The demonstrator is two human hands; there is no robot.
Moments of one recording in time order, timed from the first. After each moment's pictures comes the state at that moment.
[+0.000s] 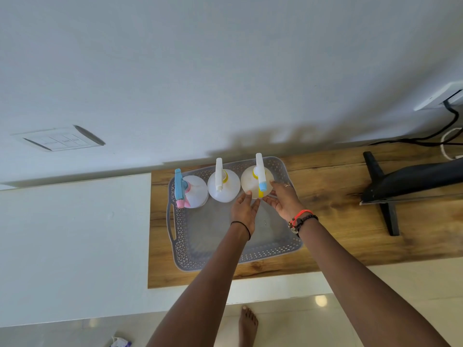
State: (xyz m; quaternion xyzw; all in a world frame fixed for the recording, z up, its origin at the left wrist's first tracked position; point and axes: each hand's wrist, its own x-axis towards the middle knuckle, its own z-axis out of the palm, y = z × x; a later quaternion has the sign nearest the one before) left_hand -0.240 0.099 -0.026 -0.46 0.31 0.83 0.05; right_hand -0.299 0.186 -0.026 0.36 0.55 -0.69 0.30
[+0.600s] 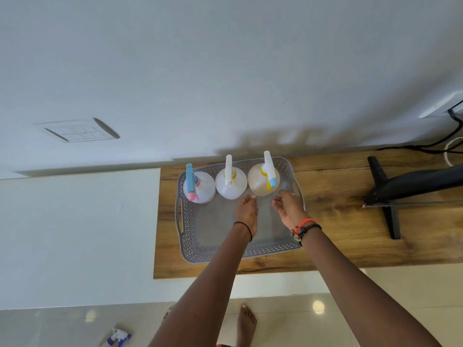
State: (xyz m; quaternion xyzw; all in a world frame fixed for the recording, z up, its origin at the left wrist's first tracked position) left_hand -0.226 0.094 -0.021 -0.47 0.38 0.79 0.10; right_hand -0.275 0.186 -0.019 0.40 0.55 -0.68 0.26
